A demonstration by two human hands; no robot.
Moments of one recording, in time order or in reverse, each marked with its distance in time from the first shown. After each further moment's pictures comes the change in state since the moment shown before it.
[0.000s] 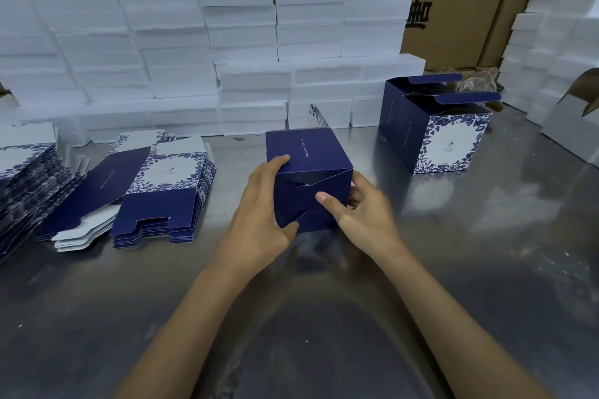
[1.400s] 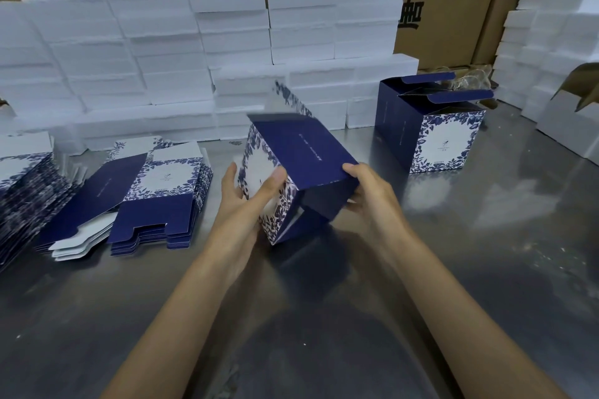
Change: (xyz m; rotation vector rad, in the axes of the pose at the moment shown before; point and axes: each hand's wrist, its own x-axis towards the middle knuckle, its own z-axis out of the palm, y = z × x) left_hand 0.007 0.033 -0.018 -0.993 0.115 -0.531; right_hand 0.009 -0.022 -0.017 0.357 -0.021 0.224
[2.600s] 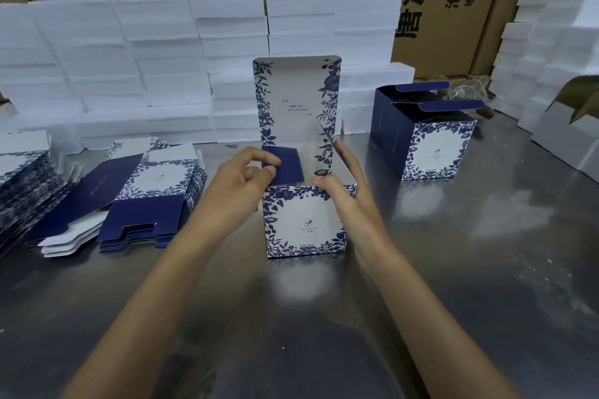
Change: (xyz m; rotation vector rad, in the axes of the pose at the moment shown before) left_hand 0.011 0.037 0.018 0.701 -0.035 0.191; right_hand -0.009 0.000 0.008 -0.025 -0.022 -0.204
